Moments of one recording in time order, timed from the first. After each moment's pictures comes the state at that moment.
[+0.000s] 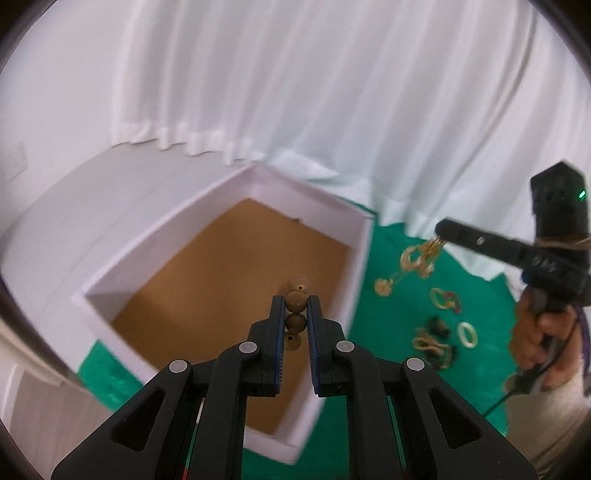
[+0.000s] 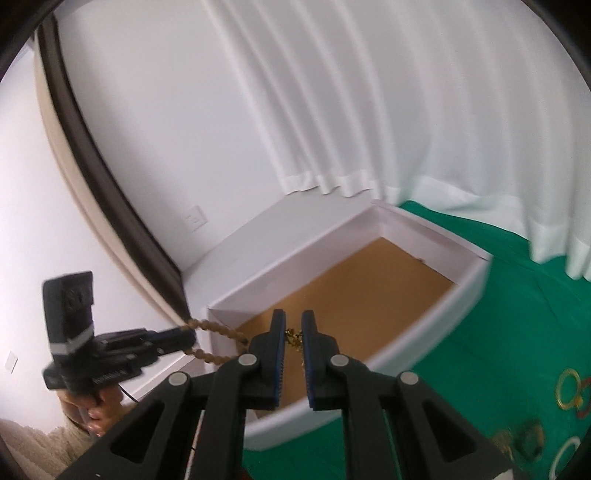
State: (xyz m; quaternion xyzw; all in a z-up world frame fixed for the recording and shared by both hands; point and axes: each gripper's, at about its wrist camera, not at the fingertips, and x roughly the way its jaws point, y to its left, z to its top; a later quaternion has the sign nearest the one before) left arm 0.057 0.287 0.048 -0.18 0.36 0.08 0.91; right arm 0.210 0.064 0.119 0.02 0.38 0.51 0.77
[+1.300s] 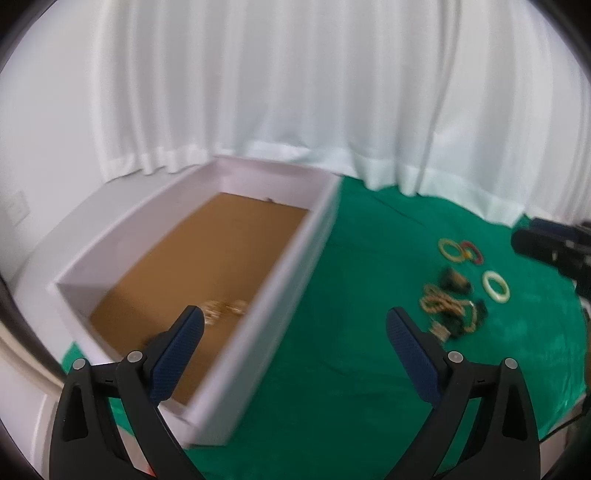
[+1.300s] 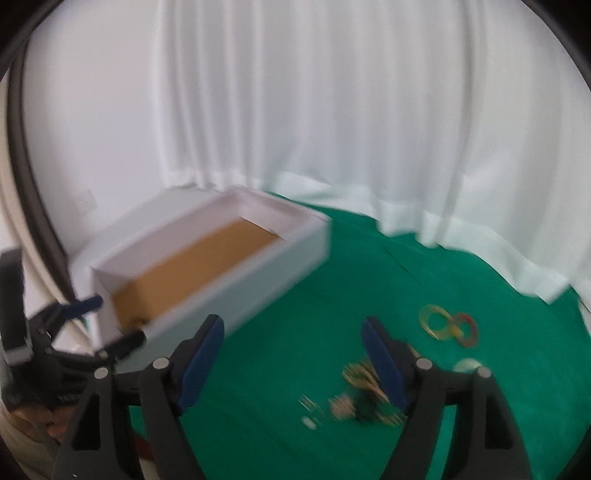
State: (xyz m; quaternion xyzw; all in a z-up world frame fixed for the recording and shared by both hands) left arm 0.063 0.129 -0.010 -0.05 0.35 0.09 0.93; right arm 0.142 -0.085 0.065 -0.08 0.34 0.27 0.90
